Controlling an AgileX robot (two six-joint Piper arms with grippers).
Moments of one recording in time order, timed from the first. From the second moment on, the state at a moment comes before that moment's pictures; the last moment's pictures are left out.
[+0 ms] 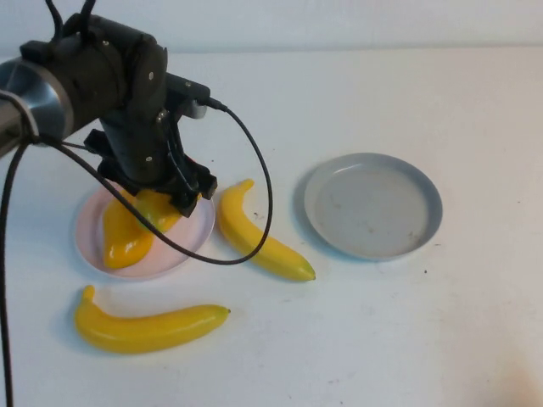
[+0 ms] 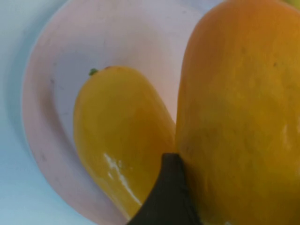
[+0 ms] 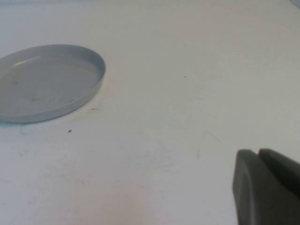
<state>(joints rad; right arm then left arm) 0.05 -0.01 0.02 -0.03 0.35 0.10 -0.43 1.87 -1.57 0.15 1.08 -0.02</state>
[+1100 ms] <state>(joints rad) 0.05 -0.01 0.02 -0.03 0.35 0.10 -0.42 1.89 -1.79 0.09 1.23 0.00</state>
